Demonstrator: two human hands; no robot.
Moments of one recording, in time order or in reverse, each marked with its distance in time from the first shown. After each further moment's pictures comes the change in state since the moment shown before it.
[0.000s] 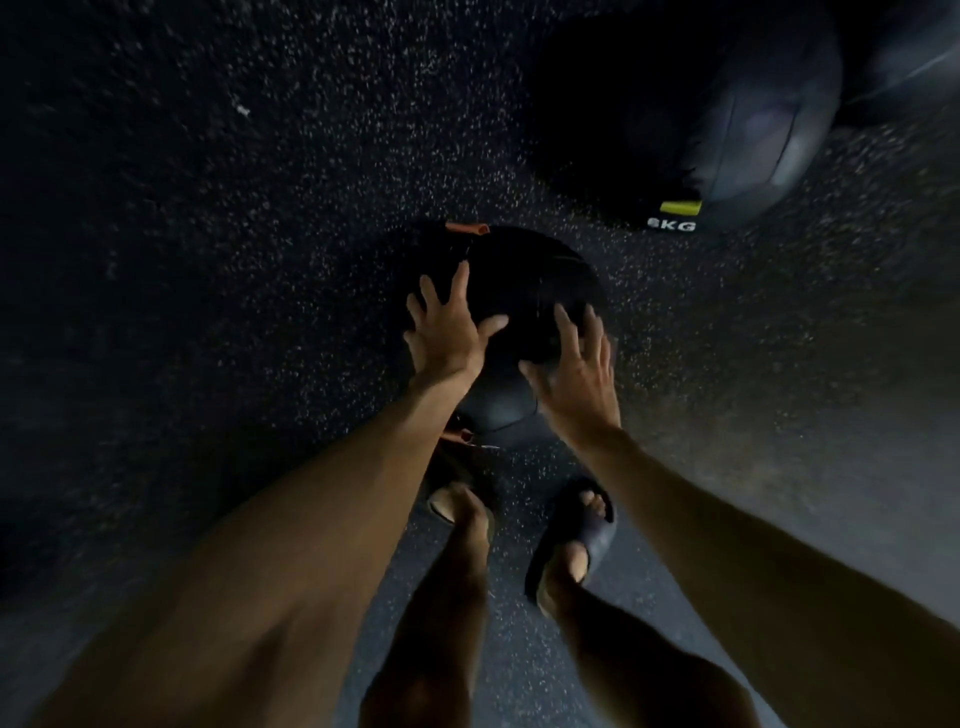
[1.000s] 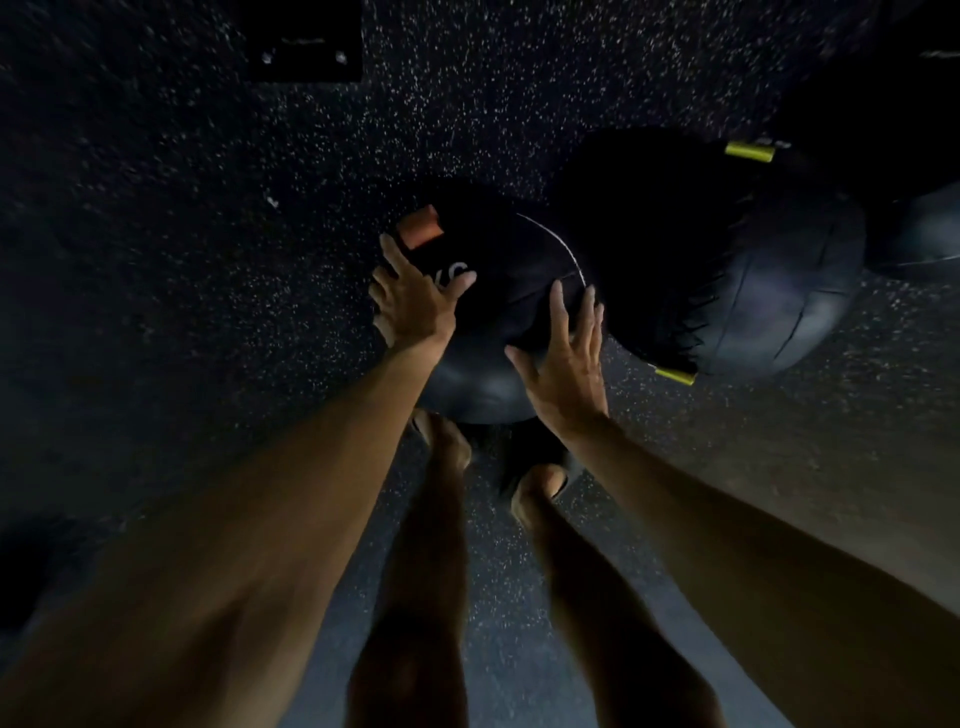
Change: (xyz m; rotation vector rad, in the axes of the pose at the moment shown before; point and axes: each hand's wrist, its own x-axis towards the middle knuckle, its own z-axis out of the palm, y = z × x) left_hand 0.177 0.105 -0.127 -0.175 0.229 -0.308; right_hand 0.210 -0.064 -0.102 0.082 -0.097 -0.085
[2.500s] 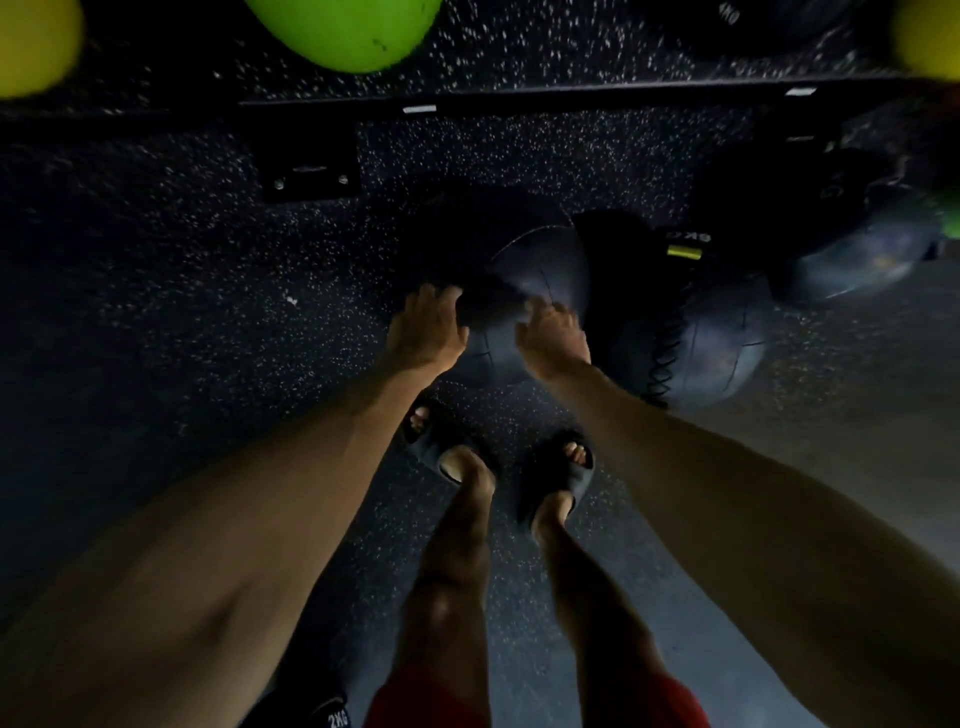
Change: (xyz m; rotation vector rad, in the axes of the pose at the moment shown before) left_hand 0.045 0.051 -0.135 0.405 -0.320 0.559; right_hand 0.072 -0.156 -0.089 -0.104 -0.051 0.246
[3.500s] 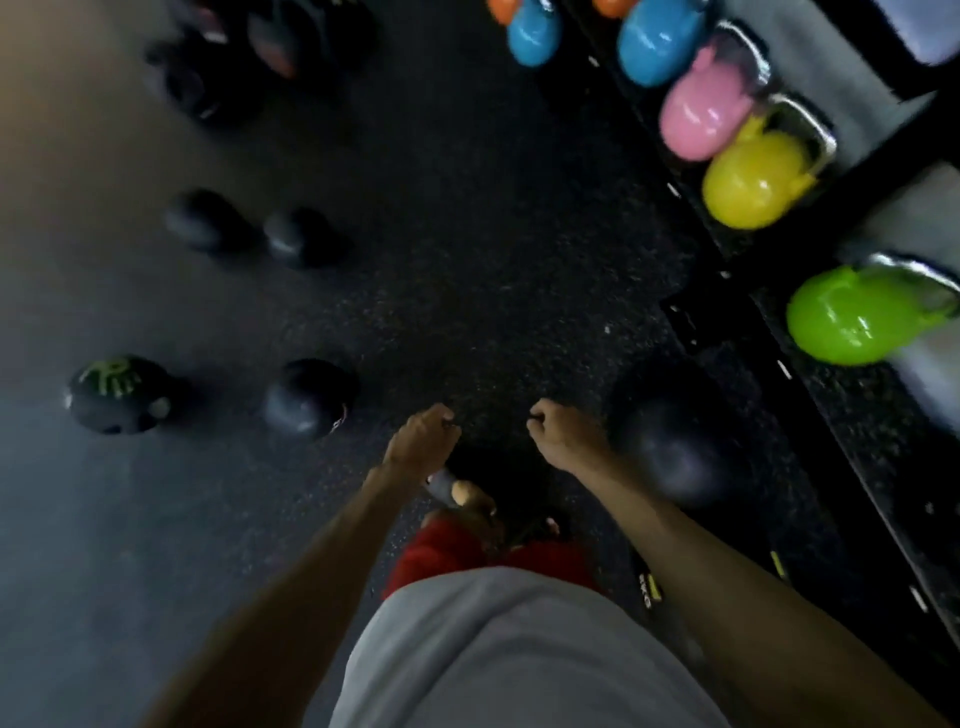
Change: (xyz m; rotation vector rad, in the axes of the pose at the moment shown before) left_hand -0.608 0.044 0.111 -1.025 0.604 -0.955; right_hand -0.443 -0.069 -0.004 -0.907 -0.568 -1.001
